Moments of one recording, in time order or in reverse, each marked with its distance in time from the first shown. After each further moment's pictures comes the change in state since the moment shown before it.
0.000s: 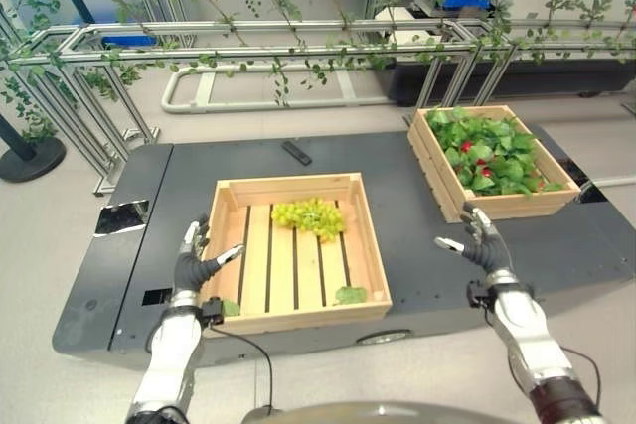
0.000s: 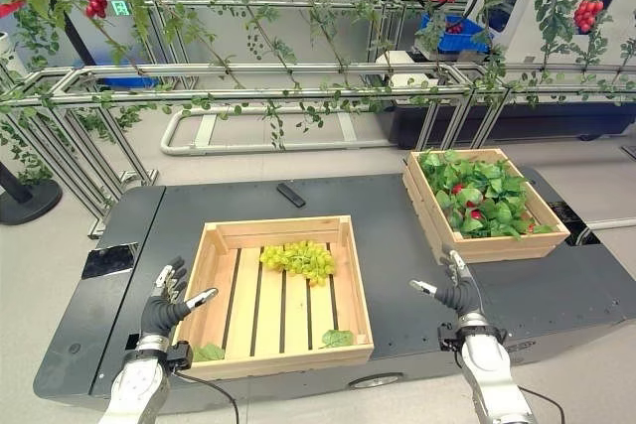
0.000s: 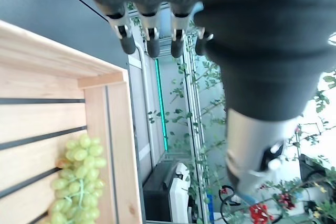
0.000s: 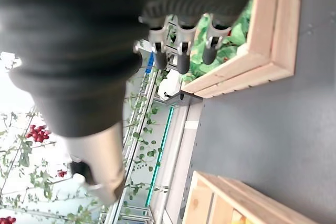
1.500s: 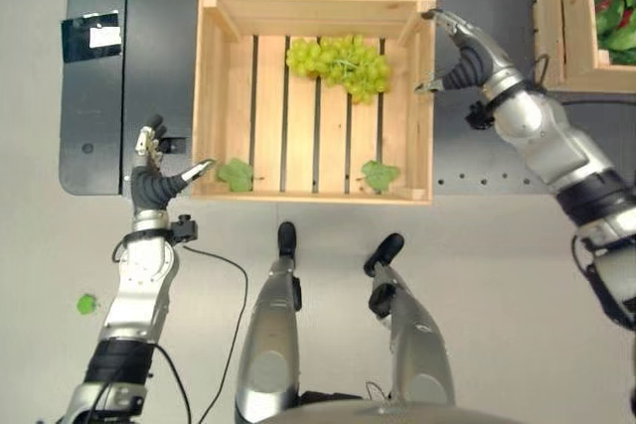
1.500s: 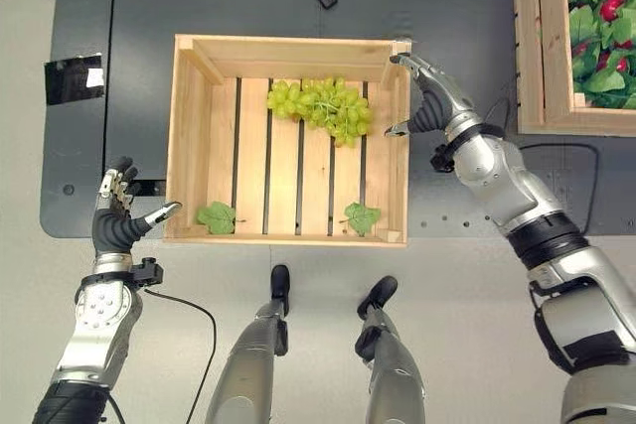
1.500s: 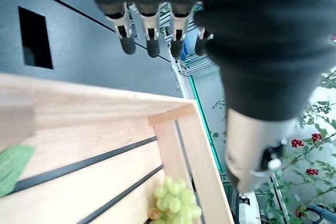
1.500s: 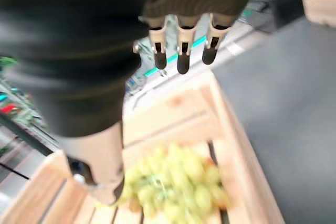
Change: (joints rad) left arm -0.276 0.166 0.046 -0.112 -0.041 -0.046 0.101; right arm -0.945 -0.365 0.460 0.135 -0.291 0.112 0.009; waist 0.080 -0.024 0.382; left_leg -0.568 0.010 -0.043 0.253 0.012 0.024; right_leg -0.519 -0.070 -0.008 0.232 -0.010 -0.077
